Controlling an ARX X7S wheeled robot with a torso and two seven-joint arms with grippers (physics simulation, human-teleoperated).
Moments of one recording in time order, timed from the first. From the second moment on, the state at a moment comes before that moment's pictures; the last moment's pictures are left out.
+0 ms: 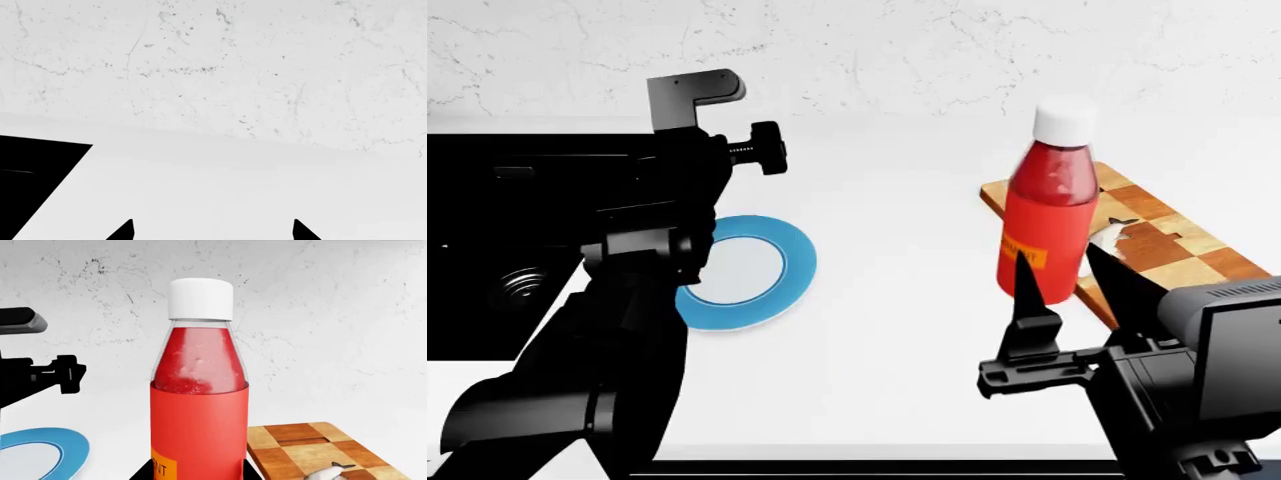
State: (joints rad) left arm -1.38 -0.02 -0.12 -1.31 -0.01 -0.19 0.04; right arm 0.37 0.73 -0.03 -1.02 1.25 0.88 0.89
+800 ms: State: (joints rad) left arm -1.38 -0.02 -0.11 -1.31 -0.01 -0.18 0.04; right arm 0.02 0.72 -0.03 -0.96 0.88 0.62 0.68
